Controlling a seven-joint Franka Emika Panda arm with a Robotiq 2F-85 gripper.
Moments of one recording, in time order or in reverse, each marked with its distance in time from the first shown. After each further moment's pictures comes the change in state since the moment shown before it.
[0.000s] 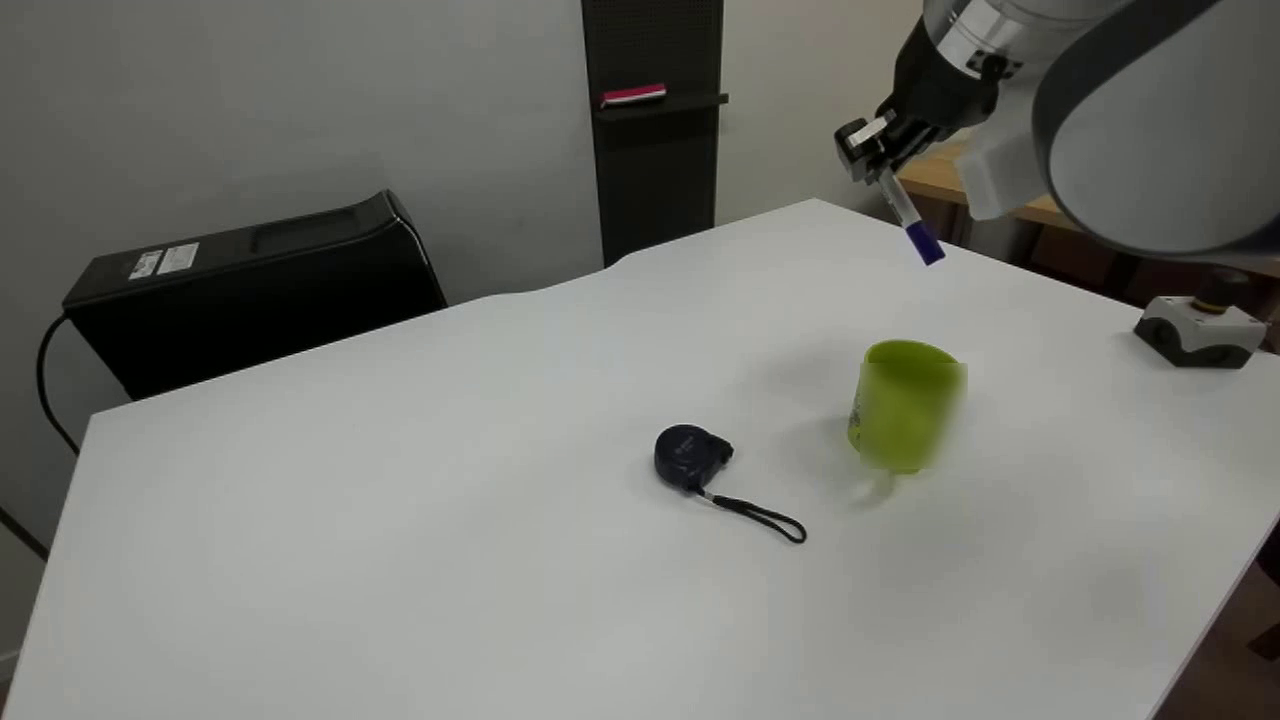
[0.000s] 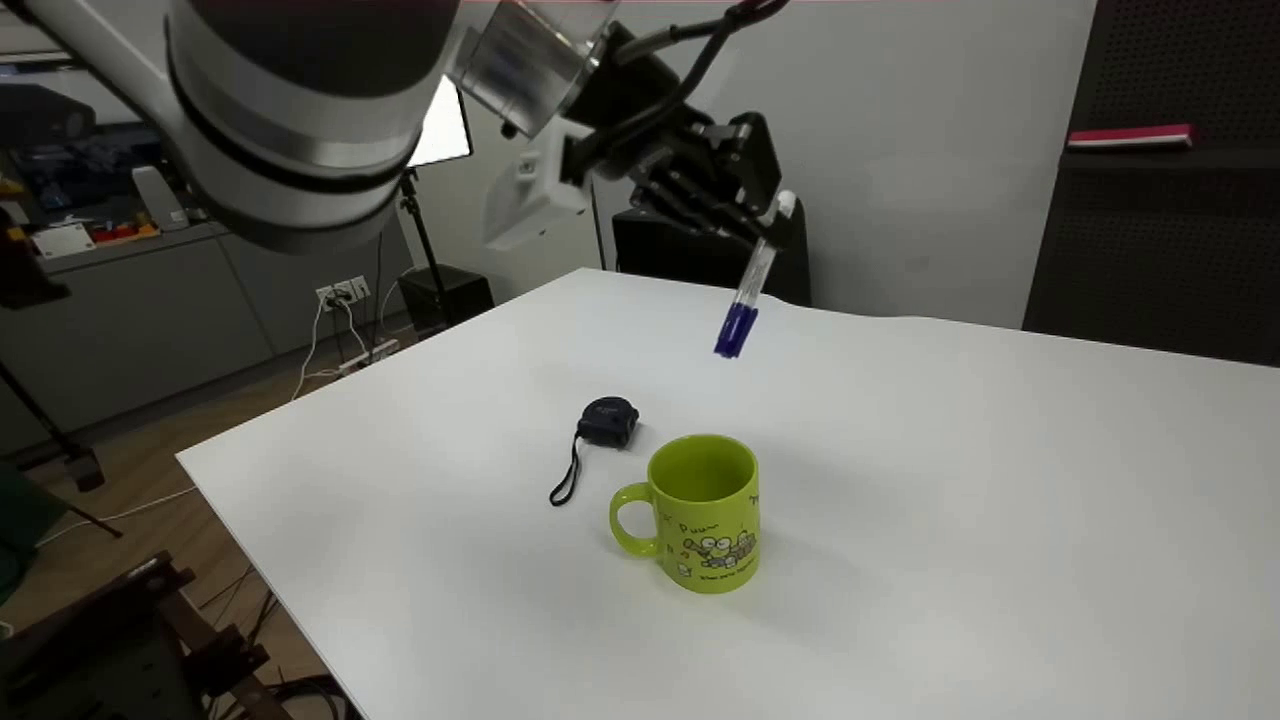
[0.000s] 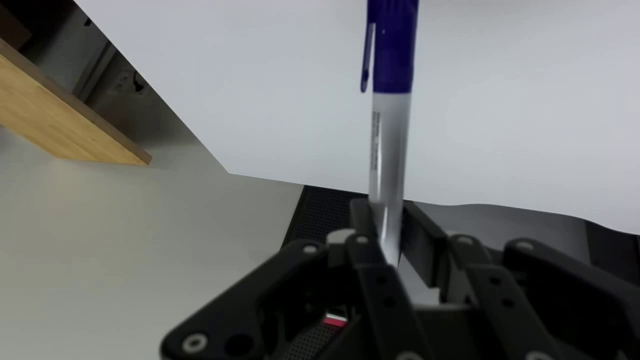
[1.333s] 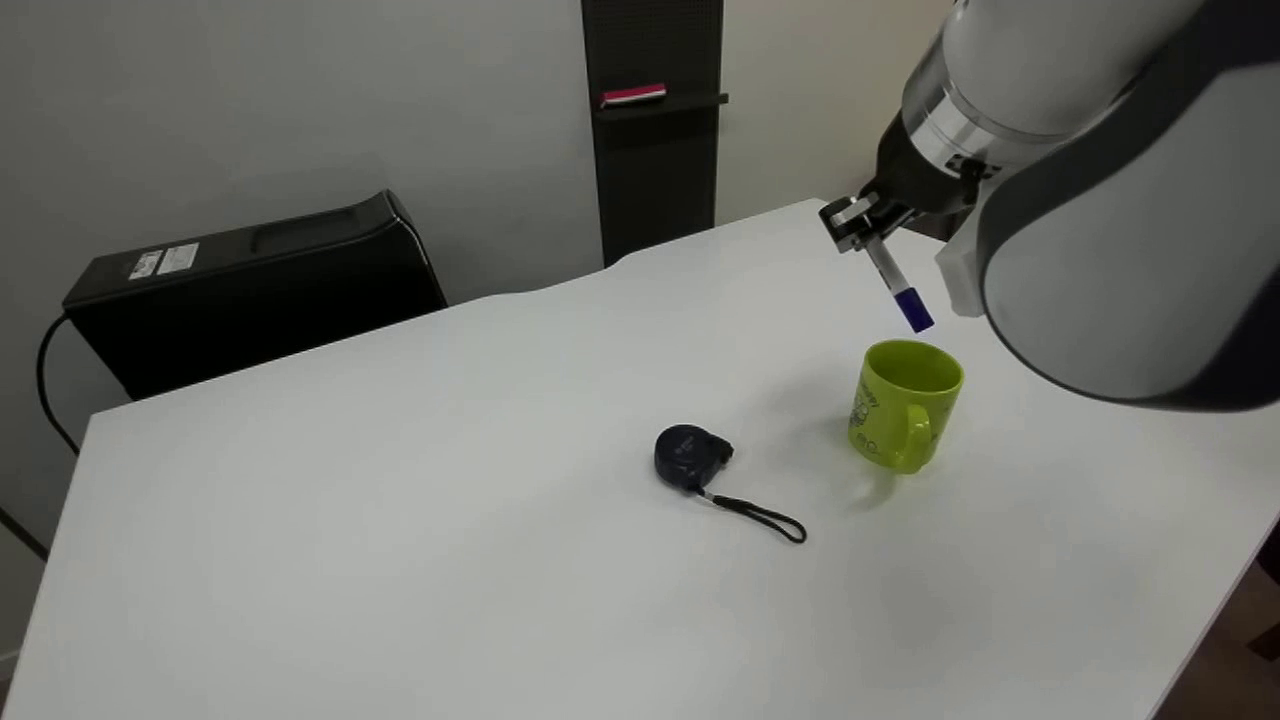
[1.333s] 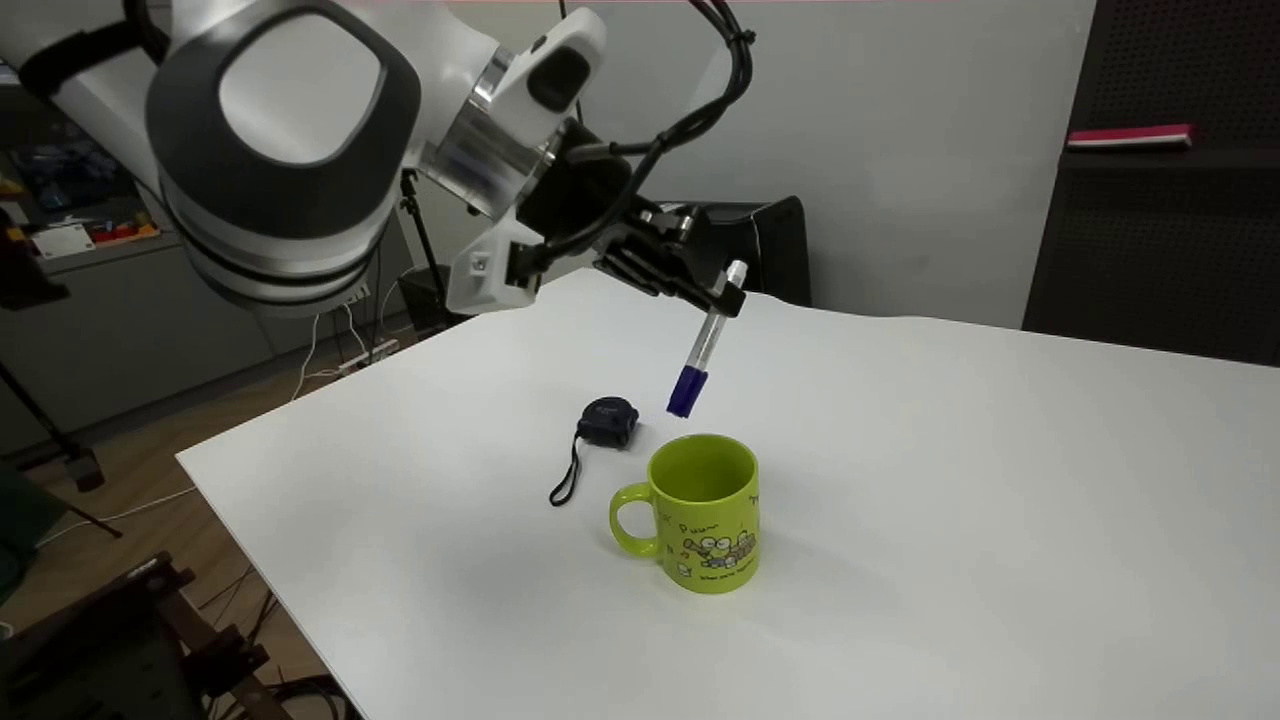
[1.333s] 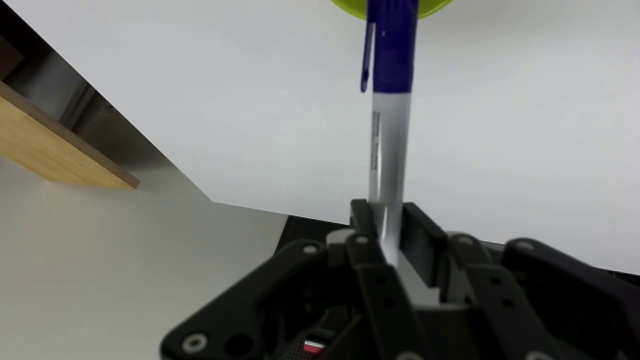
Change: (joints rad) arm -0.061 0.036 0.212 -0.013 0.244 0.048 -0.096
